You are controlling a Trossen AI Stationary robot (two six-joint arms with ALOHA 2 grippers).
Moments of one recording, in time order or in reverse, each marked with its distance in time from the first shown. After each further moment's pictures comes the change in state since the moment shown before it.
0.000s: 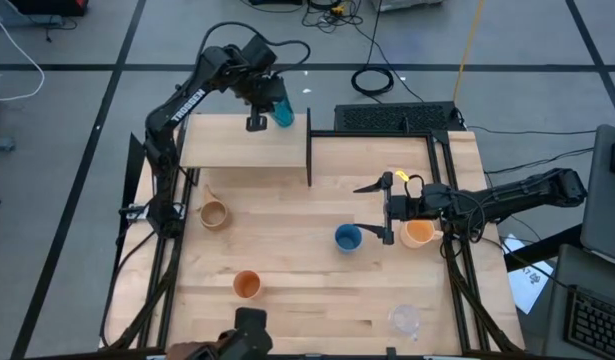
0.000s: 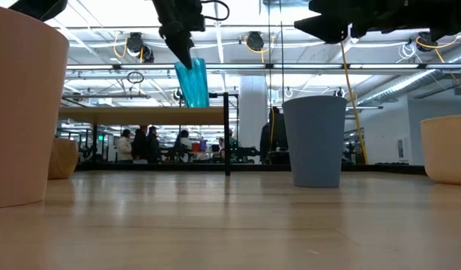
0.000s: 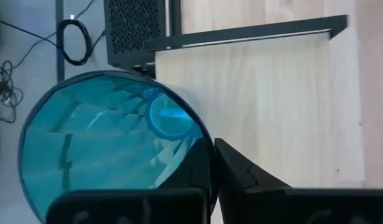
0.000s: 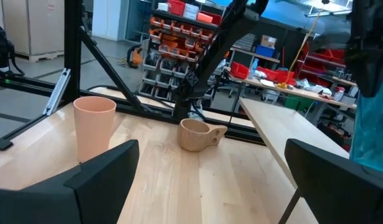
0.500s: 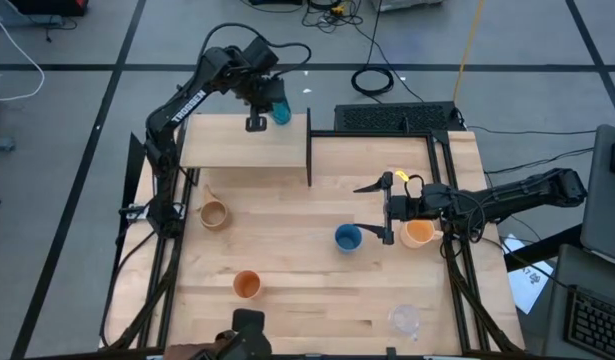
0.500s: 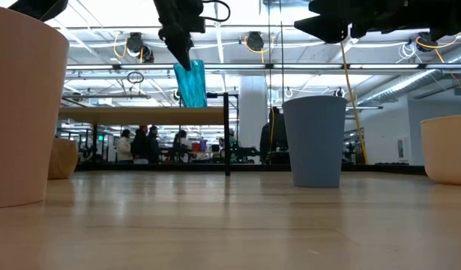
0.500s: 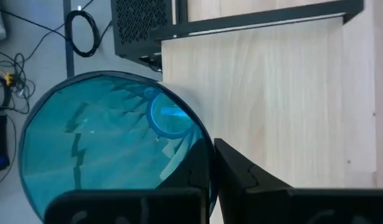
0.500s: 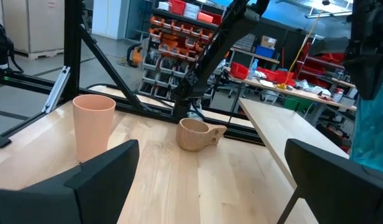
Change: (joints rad) left arm -0.012 -0.008 0.000 -0.011 -0.064 0.008; right arm 0.000 0.000 0.000 0.000 0.000 -0.011
